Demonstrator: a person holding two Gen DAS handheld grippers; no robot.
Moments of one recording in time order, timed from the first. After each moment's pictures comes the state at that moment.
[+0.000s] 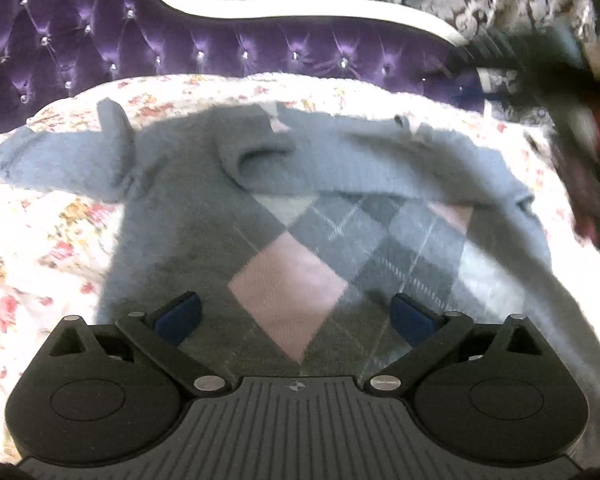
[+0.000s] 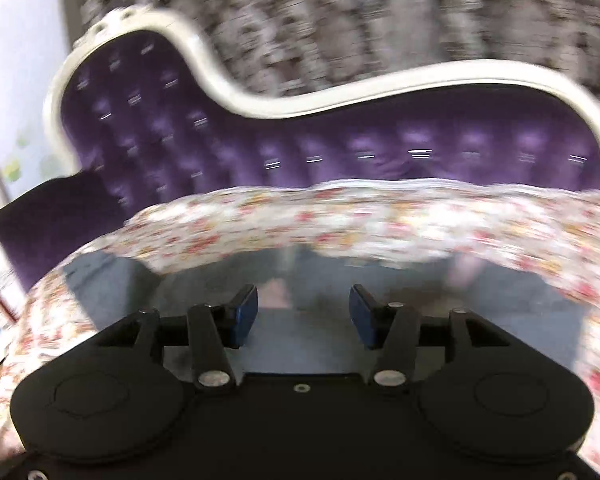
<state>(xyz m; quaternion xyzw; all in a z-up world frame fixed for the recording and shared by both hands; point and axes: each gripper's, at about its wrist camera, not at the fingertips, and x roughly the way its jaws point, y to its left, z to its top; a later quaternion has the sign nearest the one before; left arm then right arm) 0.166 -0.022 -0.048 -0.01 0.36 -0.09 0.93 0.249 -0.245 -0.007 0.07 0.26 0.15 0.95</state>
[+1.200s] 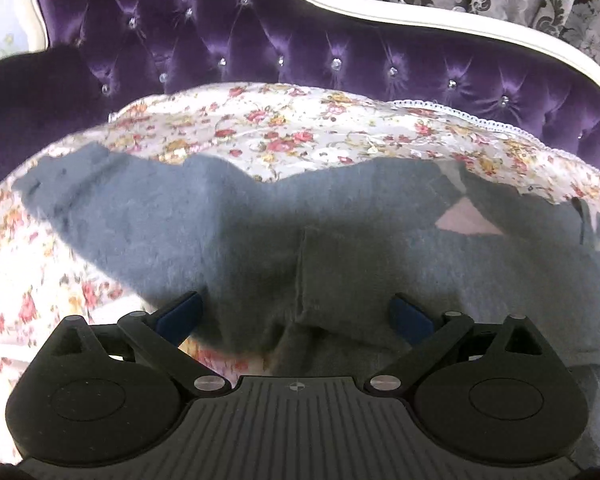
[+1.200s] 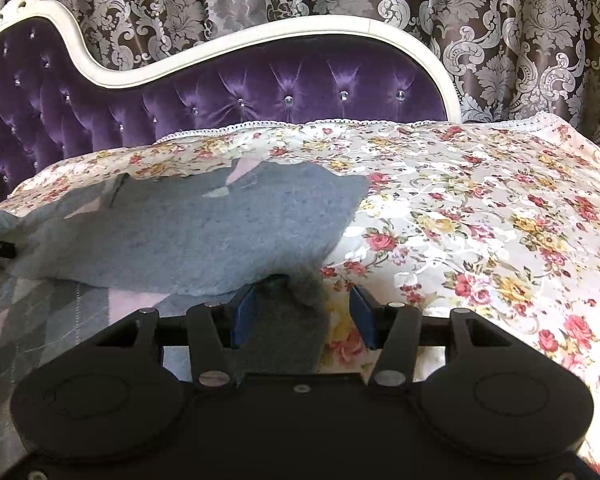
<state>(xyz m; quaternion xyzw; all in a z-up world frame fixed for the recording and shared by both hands) 0.283 0.050 -0.047 -0.03 0.38 0.07 0.92 0.202 -0.338 -0.077 0.05 0.29 0.00 0.96</state>
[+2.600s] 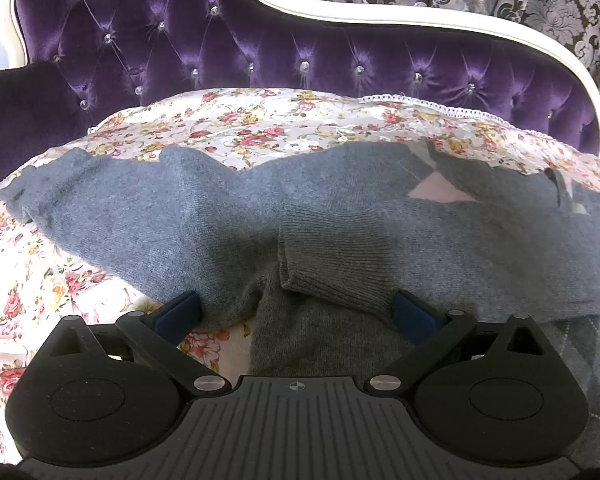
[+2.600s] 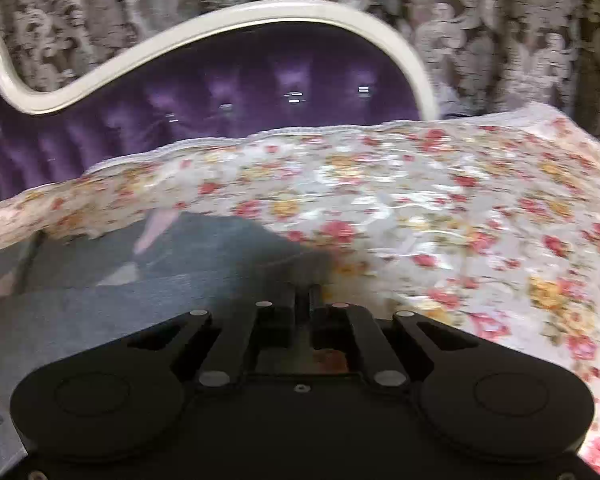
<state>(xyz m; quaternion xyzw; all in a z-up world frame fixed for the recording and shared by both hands) 0.266 0.041 -0.061 0.00 0.36 0.03 0.93 0.299 -0.382 -0.080 0.09 0.31 -0.08 0.94</state>
